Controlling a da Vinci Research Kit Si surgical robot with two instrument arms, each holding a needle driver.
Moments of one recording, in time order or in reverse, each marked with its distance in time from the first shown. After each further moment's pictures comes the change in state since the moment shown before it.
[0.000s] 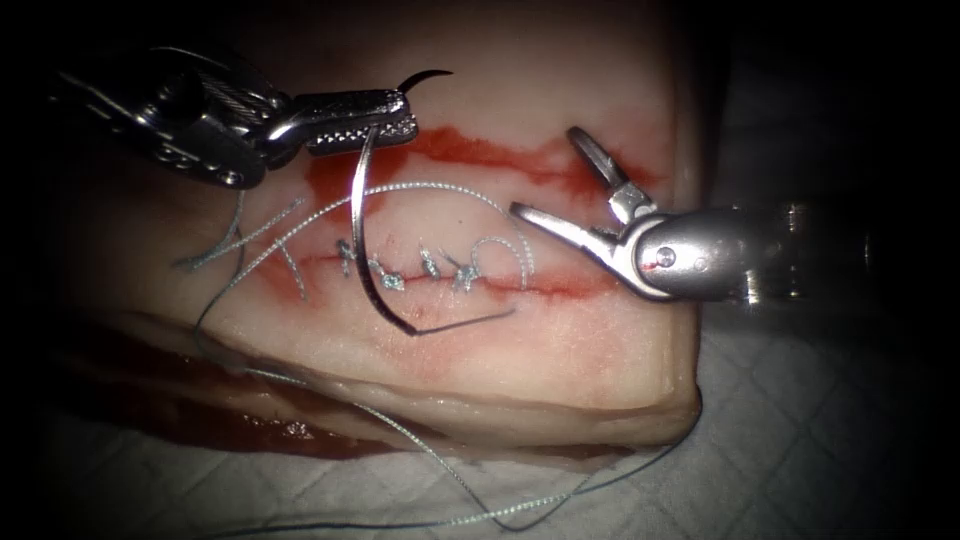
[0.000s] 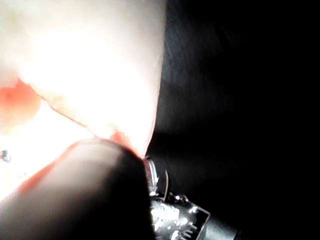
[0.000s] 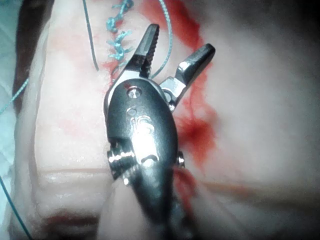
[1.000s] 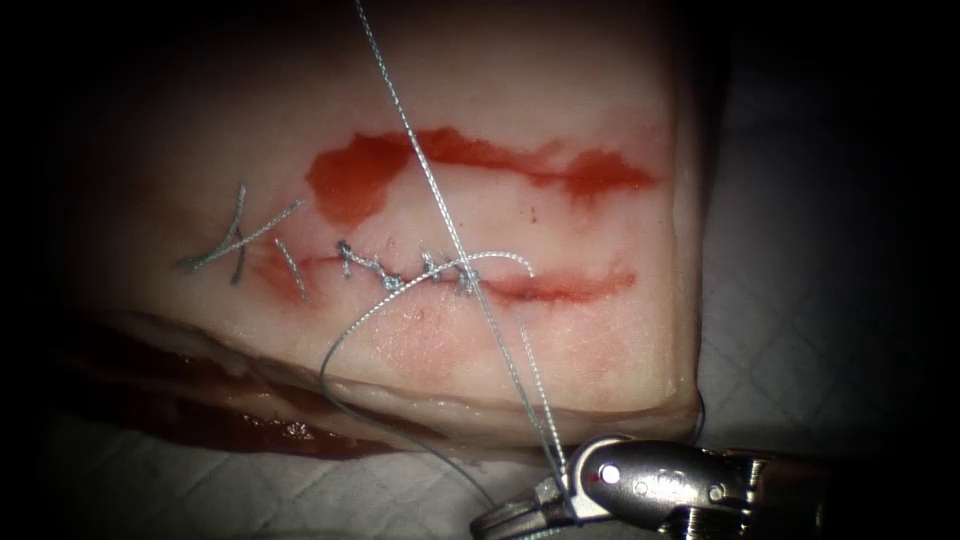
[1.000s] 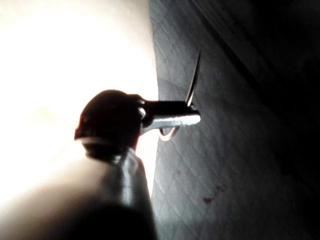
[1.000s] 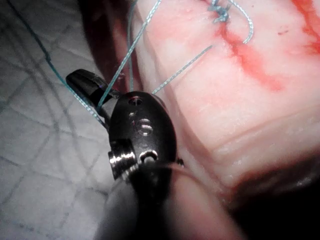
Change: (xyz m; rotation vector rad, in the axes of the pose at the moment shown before) right arm 0.000 0.013 -0.008 -0.952 0.300 0.559; left arm -0.008 -0.011 -0.007 0.172 -0.163 0.973
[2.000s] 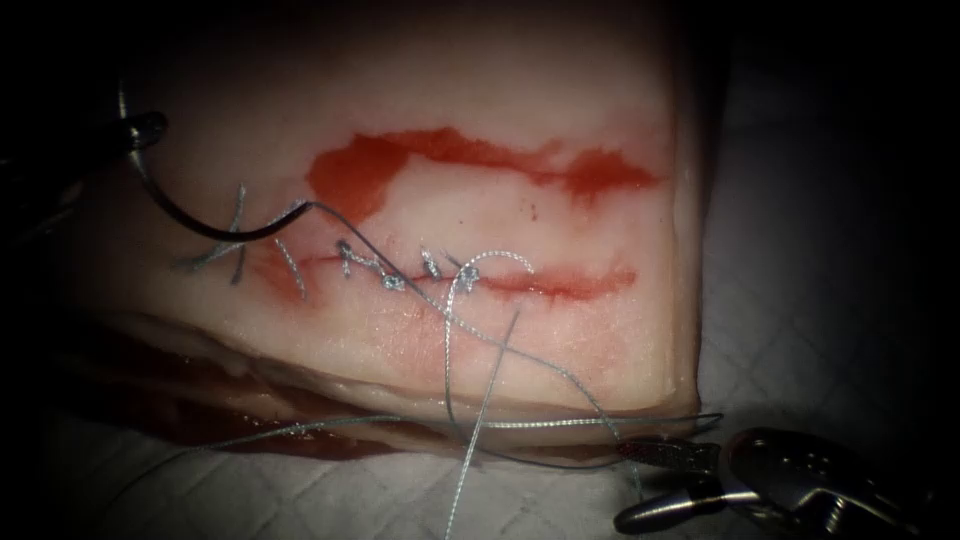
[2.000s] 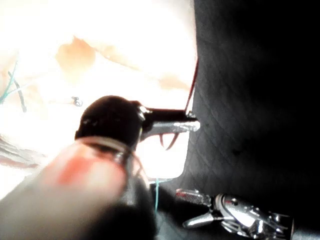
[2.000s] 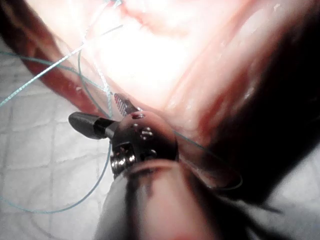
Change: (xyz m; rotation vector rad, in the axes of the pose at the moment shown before) right arm -0.005 0.003 -0.009 0.954 -0.235 0.429; left arm 0.014 -0.006 -0.006 0.145 0.226 -0.285
